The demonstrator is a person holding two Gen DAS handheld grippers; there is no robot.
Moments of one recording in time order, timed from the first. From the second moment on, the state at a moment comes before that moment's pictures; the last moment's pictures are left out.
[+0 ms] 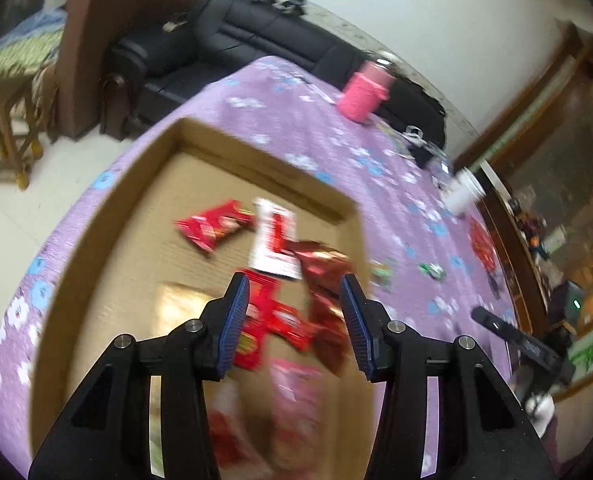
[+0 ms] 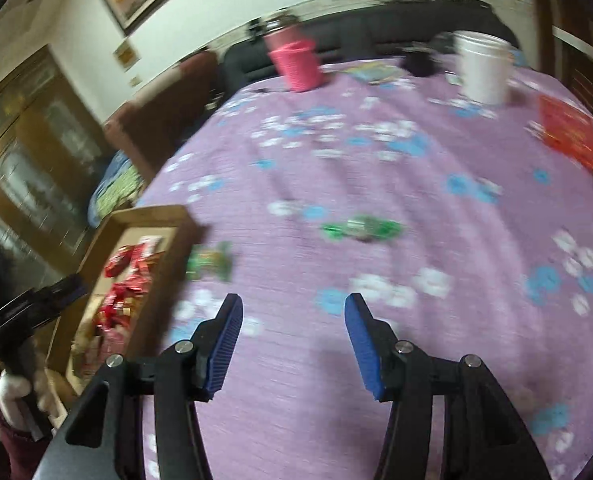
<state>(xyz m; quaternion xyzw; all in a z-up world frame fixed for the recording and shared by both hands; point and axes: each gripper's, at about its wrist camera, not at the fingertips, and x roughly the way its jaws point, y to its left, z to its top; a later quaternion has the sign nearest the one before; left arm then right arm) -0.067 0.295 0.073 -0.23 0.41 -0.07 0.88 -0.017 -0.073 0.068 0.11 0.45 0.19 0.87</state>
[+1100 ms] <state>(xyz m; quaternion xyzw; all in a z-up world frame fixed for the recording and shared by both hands) -0.055 0.033 0.008 0.02 0.47 -0.12 0.88 -0.008 -0.165 0.026 0.14 0.46 0.09 0.87</state>
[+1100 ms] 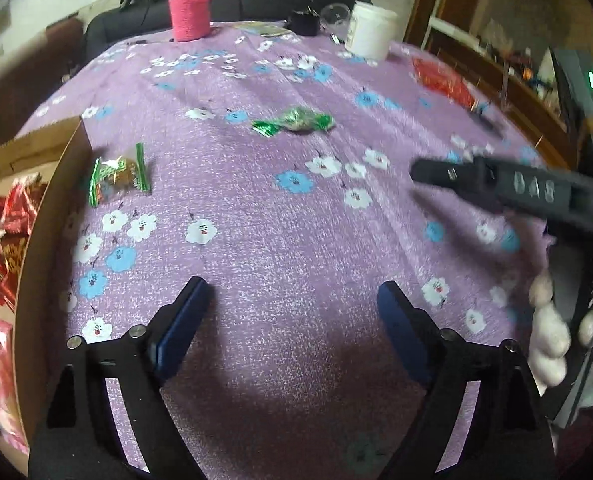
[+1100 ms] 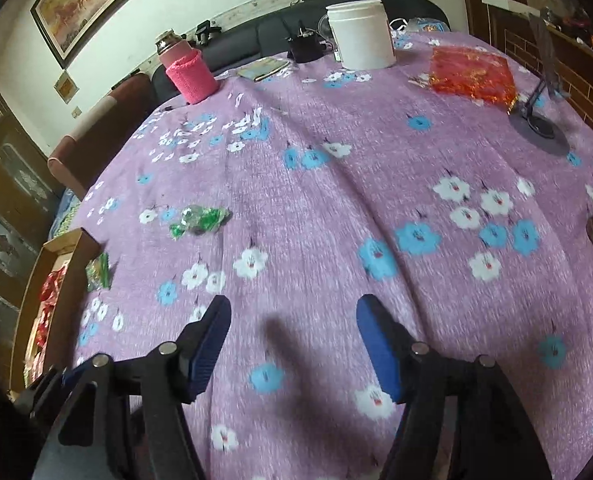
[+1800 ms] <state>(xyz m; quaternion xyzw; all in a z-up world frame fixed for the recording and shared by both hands) -0.053 0.020 0.001 0.05 0.48 -0.11 0.87 -0.010 -0.162 0.023 0.16 0.42 0.12 0.89</state>
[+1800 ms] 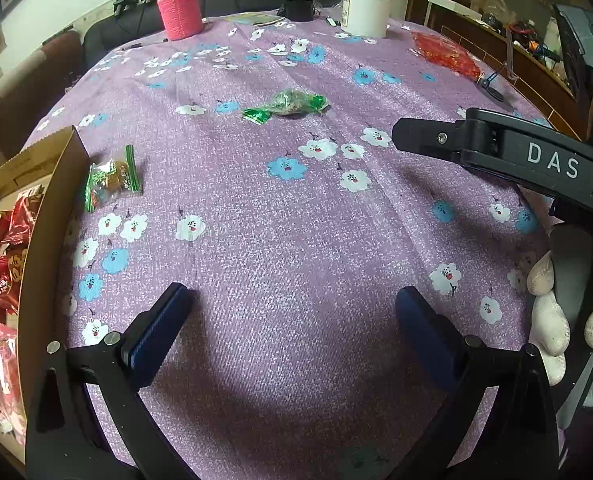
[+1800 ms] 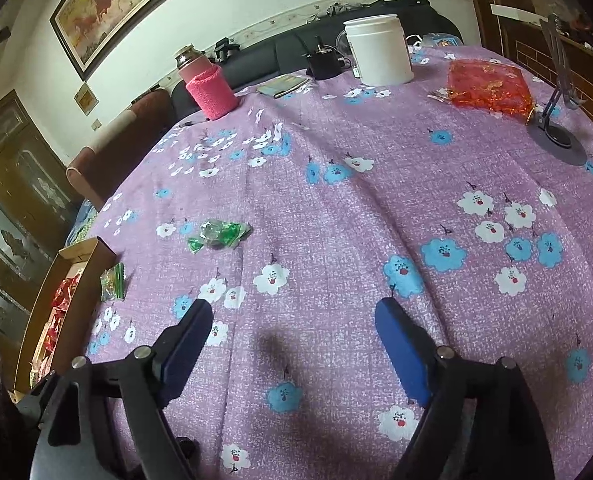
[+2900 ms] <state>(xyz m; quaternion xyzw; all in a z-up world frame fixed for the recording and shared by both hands) -0.053 0.020 0.002 0.06 0.48 -0.11 0.87 -0.007 -0.185 0.017 0.27 0.39 0.19 0.86</state>
